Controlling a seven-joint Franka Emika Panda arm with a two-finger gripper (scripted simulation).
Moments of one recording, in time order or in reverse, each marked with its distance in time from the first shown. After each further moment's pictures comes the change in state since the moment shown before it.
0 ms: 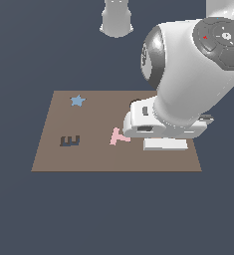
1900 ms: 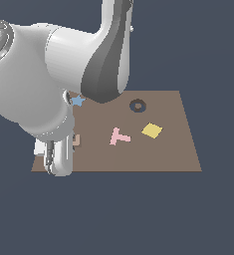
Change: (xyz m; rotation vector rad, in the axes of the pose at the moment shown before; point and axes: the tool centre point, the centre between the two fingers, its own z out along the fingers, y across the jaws) arm 0.022 0.254 -0.006 -0.002 0.001 1.413
